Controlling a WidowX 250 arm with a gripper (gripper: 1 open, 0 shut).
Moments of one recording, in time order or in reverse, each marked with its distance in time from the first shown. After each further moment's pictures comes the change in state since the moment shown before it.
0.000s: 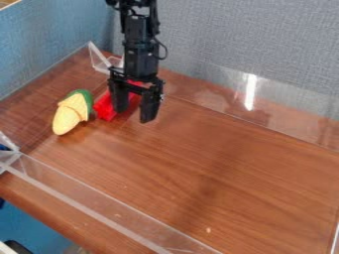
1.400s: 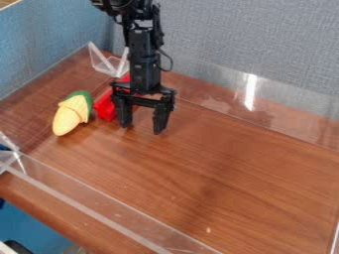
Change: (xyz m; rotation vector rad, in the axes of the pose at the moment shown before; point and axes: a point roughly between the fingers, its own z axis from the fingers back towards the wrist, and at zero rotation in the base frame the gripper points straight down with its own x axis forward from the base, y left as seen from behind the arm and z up) arm -0.003 -0.018 -0.018 -0.039 -0.070 0.257
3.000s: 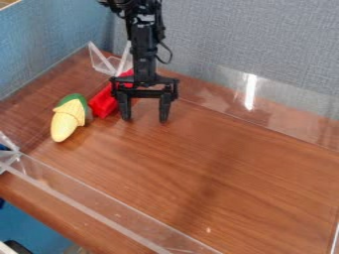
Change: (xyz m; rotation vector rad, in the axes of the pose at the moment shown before) arm 0.021 0.008 0.002 0.016 -0.017 0.285
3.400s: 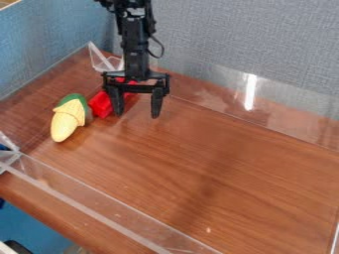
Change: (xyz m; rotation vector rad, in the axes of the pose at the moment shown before) arm 0.000 0.010 0.010 -0.016 0.006 -0.017
